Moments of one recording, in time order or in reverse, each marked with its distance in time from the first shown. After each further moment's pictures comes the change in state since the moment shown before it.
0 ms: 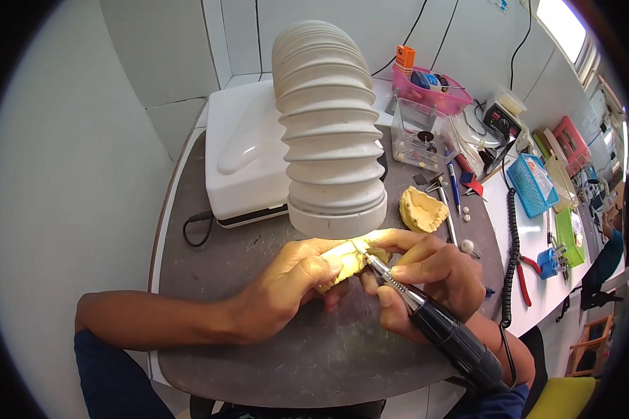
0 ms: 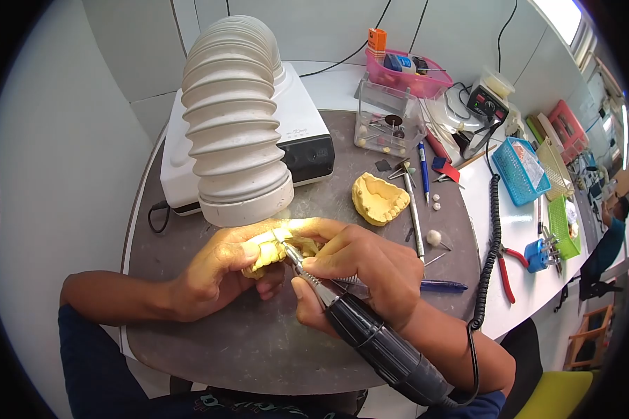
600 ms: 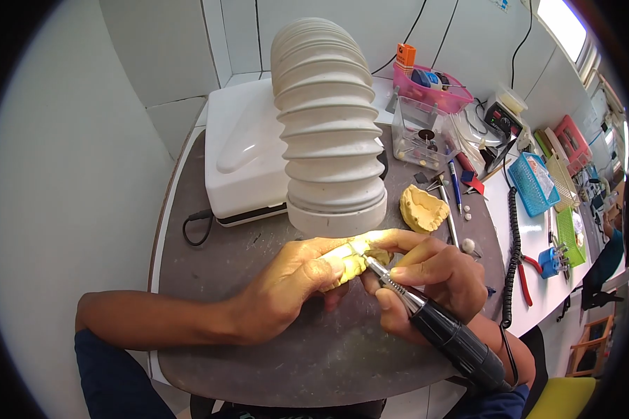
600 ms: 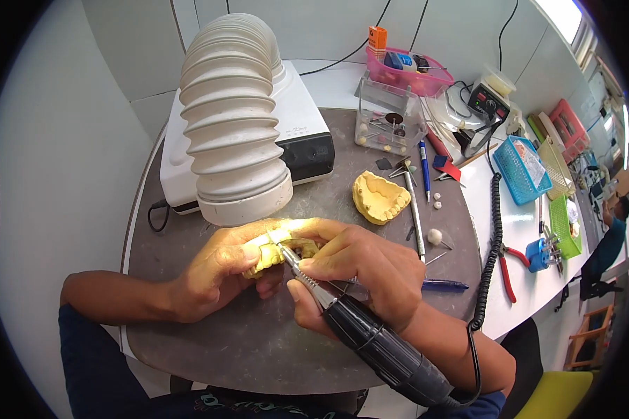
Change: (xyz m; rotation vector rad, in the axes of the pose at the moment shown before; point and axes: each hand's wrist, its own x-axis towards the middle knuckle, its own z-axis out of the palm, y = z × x) left_hand 0.000 0.001 0.006 0.114 0.068 0.045; right_hand 0.001 -0.002 0.000 0.004 -0.019 0.005
